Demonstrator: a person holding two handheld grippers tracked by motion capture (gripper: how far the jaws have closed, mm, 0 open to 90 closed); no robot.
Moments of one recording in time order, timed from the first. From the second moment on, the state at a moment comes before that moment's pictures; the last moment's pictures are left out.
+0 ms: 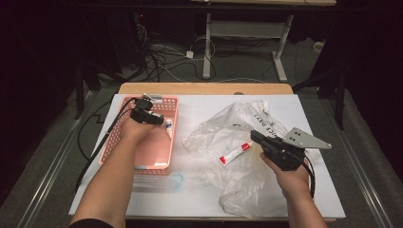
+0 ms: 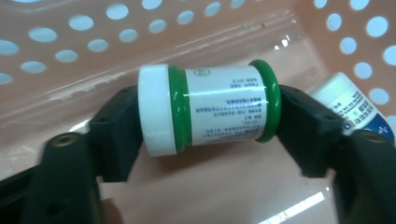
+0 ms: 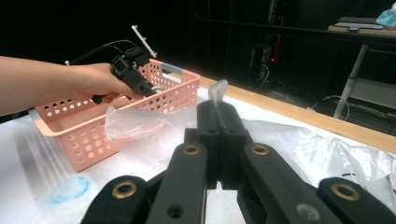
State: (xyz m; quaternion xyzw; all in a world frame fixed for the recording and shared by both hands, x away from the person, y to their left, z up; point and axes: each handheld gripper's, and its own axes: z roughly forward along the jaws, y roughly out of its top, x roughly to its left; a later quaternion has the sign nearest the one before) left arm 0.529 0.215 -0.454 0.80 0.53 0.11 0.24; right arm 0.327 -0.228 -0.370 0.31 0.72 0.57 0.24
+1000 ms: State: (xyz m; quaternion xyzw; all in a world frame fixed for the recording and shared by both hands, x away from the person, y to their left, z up) left arm 0.470 0.236 -0.421 0.79 0.54 0.11 0.28; right arm 0.327 -0.225 -0.369 0.30 0.72 0.57 0.24
